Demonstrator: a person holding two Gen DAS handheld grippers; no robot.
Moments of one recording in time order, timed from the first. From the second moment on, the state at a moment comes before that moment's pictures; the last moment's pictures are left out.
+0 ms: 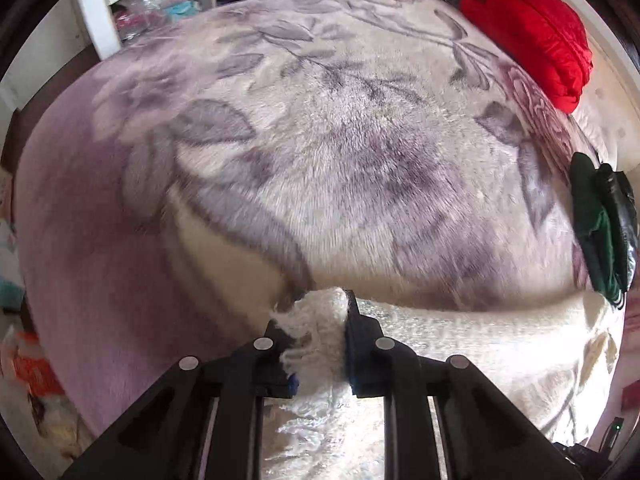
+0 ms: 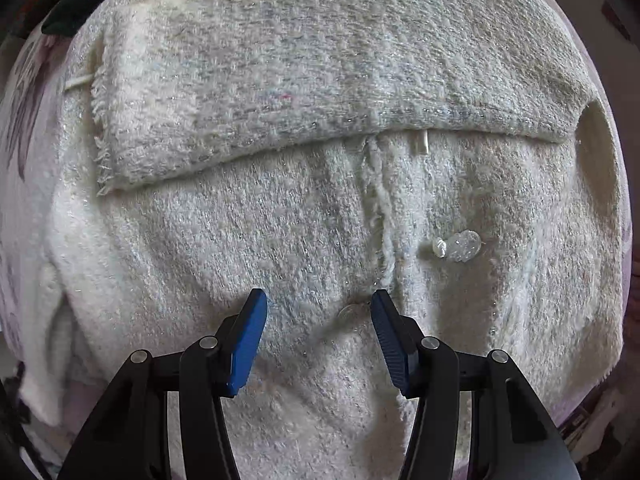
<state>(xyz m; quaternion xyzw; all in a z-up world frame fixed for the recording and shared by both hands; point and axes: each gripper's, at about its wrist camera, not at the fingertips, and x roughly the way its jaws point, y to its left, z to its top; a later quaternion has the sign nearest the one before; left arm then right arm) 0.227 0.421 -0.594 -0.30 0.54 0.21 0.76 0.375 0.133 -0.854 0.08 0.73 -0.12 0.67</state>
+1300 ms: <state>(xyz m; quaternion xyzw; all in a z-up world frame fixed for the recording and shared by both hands) 0.258 0.313 -0.503 -0.25 0.44 0.29 0.81 0.402 0.169 -0.787 -0.20 0.63 -0.13 0.74</state>
